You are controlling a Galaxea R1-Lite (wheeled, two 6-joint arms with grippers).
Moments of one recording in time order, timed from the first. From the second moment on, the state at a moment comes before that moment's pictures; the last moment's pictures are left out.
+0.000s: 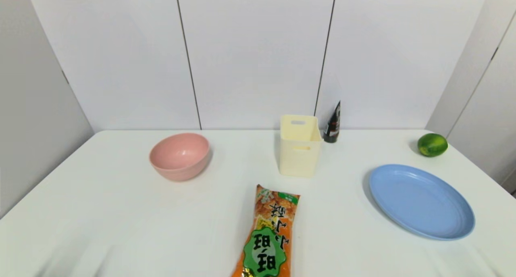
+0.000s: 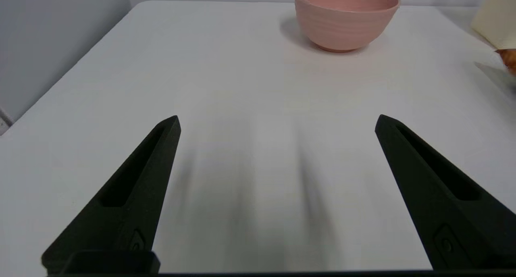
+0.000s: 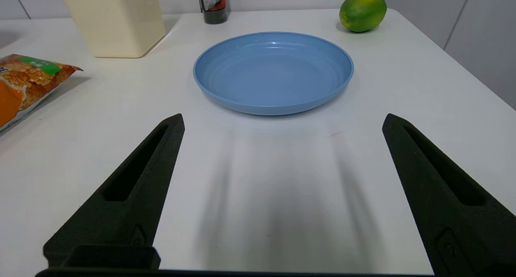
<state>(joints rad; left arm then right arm) -0.01 0.09 -0.05 -0.01 -0.02 0.00 -0.01 0.00 0.00 0.00 0.00 0.02</state>
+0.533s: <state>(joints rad) -0.10 0.81 -0.53 -0.08 -0.20 0.18 -0.01 0.00 0.00 0.00 0.00 0.02</state>
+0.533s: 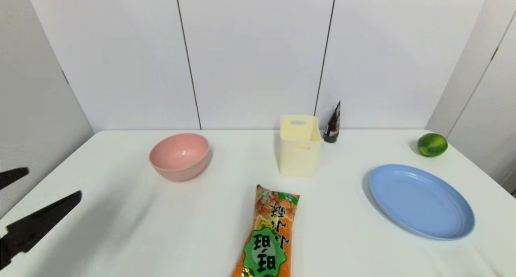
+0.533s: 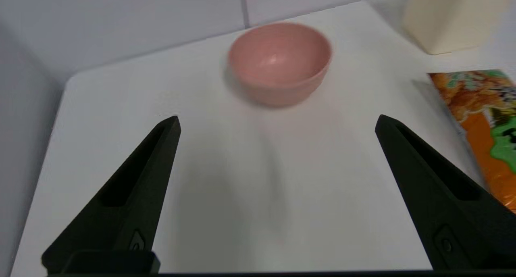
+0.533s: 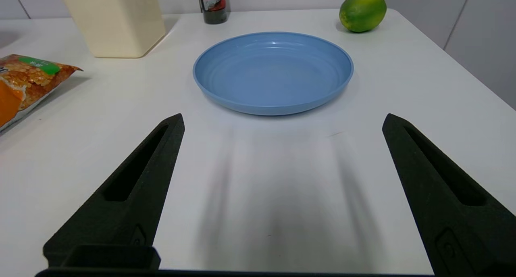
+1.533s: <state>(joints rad) -0.68 1.56 -0.89 -0.04 -0.25 0.07 -0.01 0.00 0.00 0.00 0.00 0.02</state>
